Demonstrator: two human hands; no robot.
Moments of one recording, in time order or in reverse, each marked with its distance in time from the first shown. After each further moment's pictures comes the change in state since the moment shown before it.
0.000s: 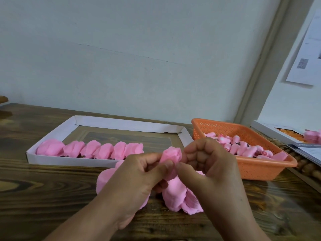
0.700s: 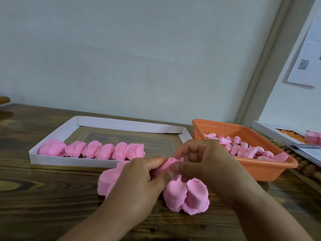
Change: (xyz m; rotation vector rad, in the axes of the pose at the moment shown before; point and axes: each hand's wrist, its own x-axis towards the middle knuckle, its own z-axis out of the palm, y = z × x) left_hand -0.004 0.000 0.002 0.476 0.100 0.189; right_hand 0.033 0.009 -0.021 -0.138 -0.379 0.246
